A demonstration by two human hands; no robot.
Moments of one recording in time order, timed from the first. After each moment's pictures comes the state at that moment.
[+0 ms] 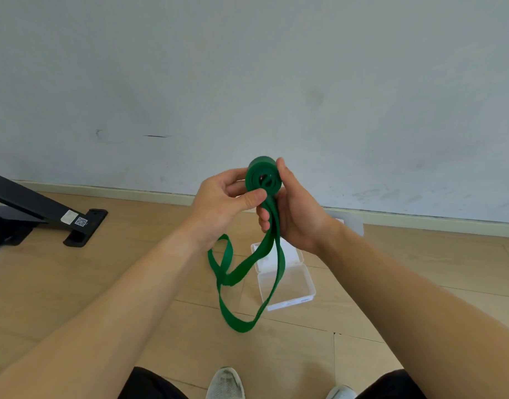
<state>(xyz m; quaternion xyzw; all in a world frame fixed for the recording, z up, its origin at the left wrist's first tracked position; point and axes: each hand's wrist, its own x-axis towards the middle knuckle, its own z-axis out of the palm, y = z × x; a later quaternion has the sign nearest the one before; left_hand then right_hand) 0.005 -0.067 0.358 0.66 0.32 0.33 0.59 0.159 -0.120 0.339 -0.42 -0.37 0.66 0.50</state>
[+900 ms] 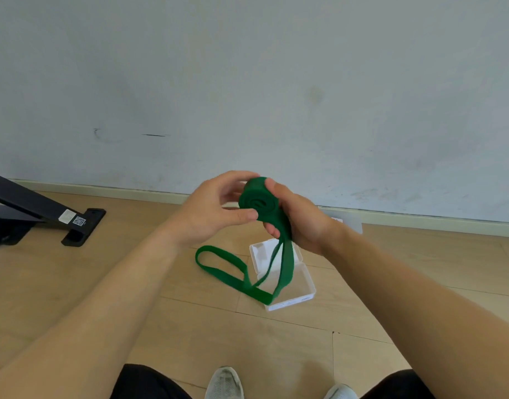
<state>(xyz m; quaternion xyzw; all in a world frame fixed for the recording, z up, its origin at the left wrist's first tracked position) -0.016 -0.050 0.358 0.79 0.32 0.21 0.48 0.169 -0.125 0.324 -0.49 -0.45 0.59 0.46</state>
